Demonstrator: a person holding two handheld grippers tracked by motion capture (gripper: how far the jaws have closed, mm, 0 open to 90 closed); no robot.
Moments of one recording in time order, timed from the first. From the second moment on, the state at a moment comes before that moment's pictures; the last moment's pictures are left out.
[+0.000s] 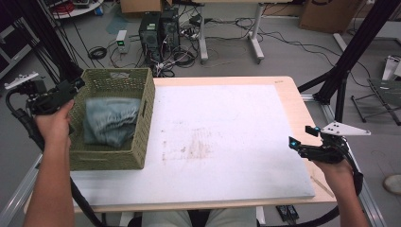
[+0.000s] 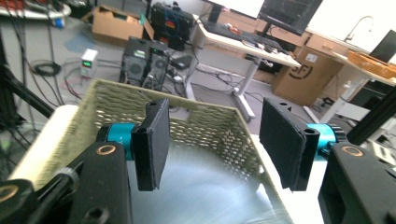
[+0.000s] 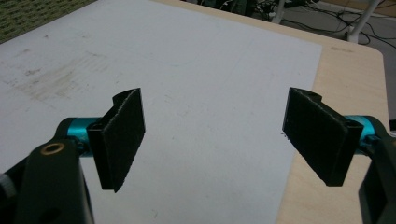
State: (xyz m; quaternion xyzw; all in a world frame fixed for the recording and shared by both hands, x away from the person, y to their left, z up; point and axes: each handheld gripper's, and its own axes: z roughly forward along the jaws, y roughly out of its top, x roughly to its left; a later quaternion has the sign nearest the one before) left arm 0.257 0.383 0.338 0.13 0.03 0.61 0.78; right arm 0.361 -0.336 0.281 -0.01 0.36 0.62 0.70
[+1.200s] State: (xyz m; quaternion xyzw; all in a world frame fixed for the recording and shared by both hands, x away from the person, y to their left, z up) left arm 0.310 0.218 0.319 0.29 -0.20 0.66 0.66; right arm 0.365 -0.317 0.290 -0.01 0.37 0.62 0.69
